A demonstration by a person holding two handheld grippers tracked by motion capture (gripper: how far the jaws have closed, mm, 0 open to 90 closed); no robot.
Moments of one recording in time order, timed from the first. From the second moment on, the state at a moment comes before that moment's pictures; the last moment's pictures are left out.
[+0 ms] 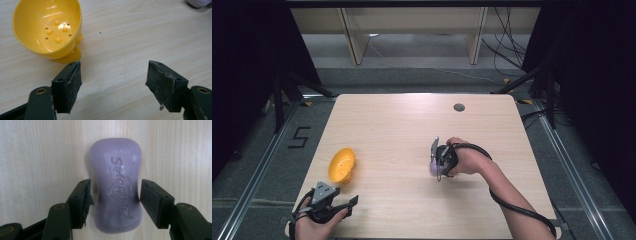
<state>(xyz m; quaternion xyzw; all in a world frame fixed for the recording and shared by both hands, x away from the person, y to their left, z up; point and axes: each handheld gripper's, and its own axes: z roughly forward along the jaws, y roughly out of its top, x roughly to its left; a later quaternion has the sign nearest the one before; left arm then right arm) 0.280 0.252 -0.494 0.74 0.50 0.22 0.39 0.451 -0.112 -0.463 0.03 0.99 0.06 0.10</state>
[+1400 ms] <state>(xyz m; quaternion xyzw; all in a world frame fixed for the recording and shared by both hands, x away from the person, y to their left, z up) 0.281 0.255 -0.493 0.75 0.48 0.22 0.39 0.429 -0.123 -0.464 0.05 0.98 0.10 0.18</state>
